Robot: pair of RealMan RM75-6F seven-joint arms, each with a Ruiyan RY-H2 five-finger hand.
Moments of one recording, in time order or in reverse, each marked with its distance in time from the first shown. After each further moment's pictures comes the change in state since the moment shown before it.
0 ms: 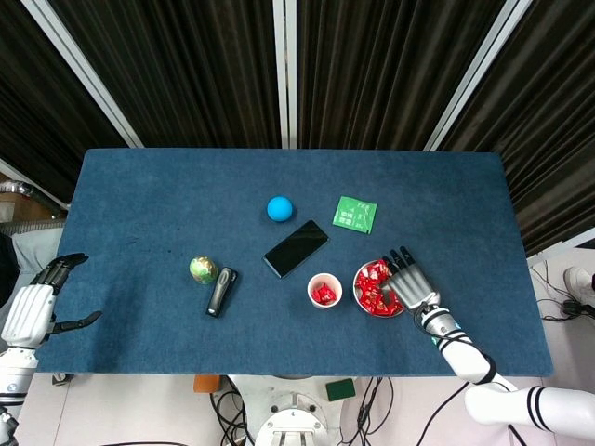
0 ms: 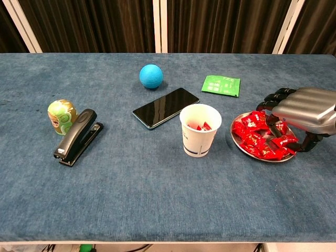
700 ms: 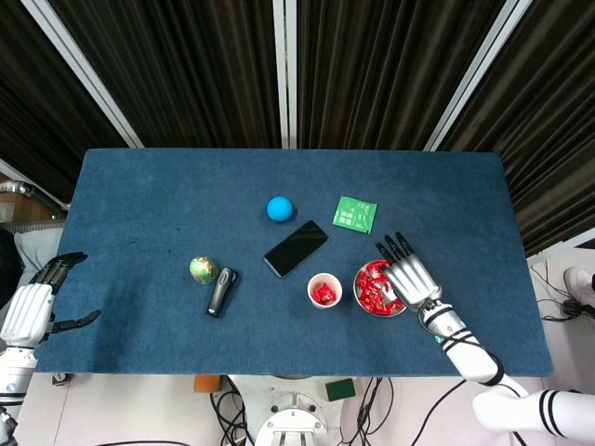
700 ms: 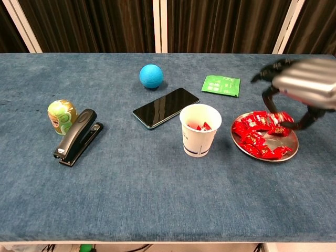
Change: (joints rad) left arm 0.001 0.008 -0.004 -0.011 0.002 0.008 0.004; right arm -0.019 0.076 0.036 -0.096 -0.177 0.111 0.127
